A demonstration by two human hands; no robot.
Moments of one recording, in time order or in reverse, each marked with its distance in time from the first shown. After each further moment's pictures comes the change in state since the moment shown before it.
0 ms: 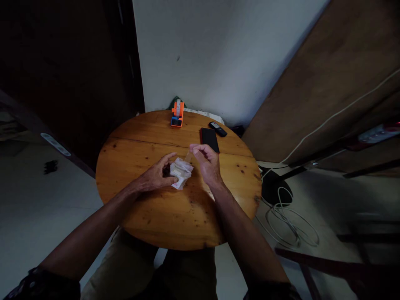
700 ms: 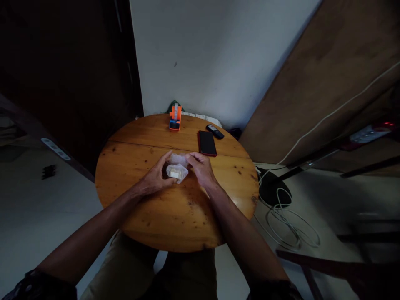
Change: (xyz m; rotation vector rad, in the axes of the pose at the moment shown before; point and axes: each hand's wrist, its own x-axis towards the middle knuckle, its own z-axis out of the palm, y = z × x) left_hand 0.005 -0.017 0.005 0.081 0.130 0.099; right_hand -0.003 0.005 0.008 0.063 -0.088 0.233
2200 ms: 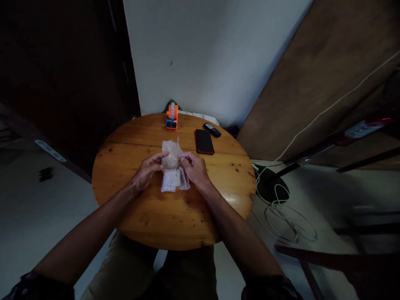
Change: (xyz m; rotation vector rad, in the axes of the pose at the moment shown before) left_hand 0.009 0.018 -0.011 -0.408 0.205 -0.157; right_hand -0.004 0.006 0.001 -0.441 0.053 -0.143
